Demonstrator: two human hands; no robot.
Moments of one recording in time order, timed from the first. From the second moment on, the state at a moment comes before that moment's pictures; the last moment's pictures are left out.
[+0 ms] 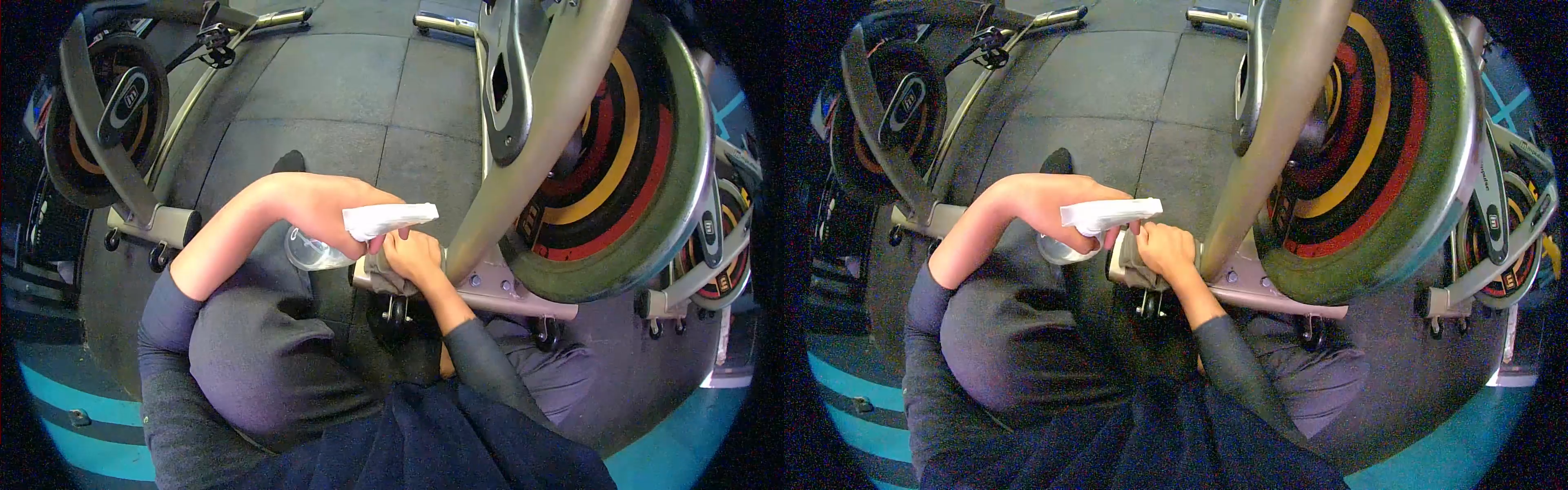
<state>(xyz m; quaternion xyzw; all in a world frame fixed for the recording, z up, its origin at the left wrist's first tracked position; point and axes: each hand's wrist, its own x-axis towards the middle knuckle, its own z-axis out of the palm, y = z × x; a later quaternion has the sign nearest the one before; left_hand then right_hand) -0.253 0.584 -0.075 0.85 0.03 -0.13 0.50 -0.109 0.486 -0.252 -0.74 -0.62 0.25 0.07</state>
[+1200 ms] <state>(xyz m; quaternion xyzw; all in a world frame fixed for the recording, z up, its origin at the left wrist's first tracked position) -0.257 0.579 -0.066 0.86 0.01 -0.11 0.50 -0.115 0.455 -0.280 -0.65 -0.73 0.00 0.23</state>
